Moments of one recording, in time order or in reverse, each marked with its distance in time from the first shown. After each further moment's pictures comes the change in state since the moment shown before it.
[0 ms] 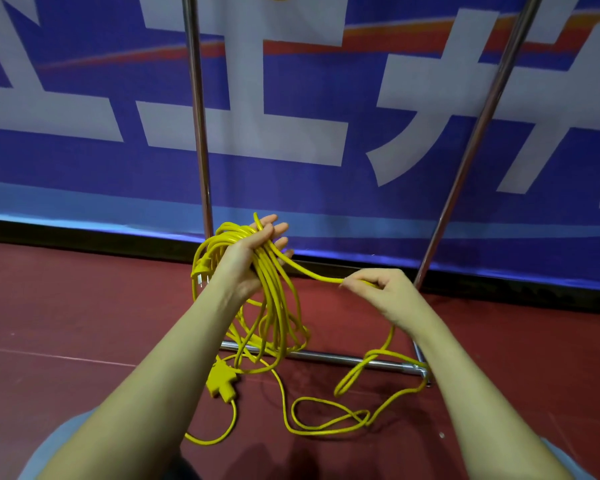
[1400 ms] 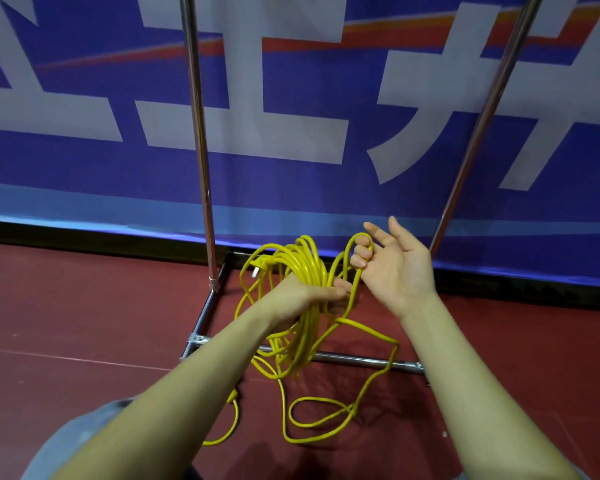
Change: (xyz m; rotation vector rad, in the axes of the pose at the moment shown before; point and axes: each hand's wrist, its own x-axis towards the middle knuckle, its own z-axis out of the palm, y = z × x) left_hand -0.020 -0.060 0.016 0.607 -0.414 -0.140; right_hand 0.023 -0.048 0.005 1.296 0.247 0.260
